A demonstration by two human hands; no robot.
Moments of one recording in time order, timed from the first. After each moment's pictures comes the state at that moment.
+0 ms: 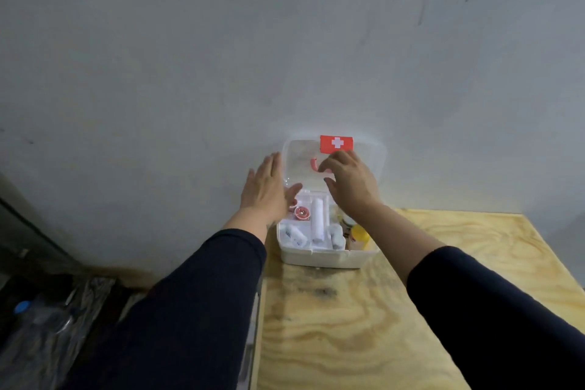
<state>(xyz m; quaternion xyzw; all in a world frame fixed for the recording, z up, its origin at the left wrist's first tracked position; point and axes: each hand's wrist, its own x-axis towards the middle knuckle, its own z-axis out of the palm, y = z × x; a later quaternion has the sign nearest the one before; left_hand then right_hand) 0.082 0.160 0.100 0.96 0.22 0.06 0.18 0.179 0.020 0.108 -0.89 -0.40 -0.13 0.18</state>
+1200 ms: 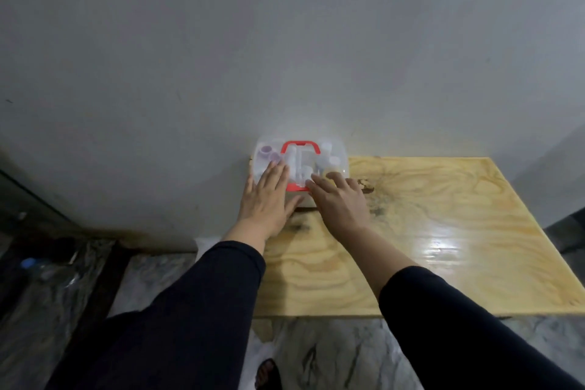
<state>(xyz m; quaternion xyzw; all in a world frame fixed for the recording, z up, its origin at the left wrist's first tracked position) 0.019 0.069 0.037 0.99 0.14 -0.02 0.07 0.096 -0.077 0.020 -0.89 -0.42 -0.20 0.02</state>
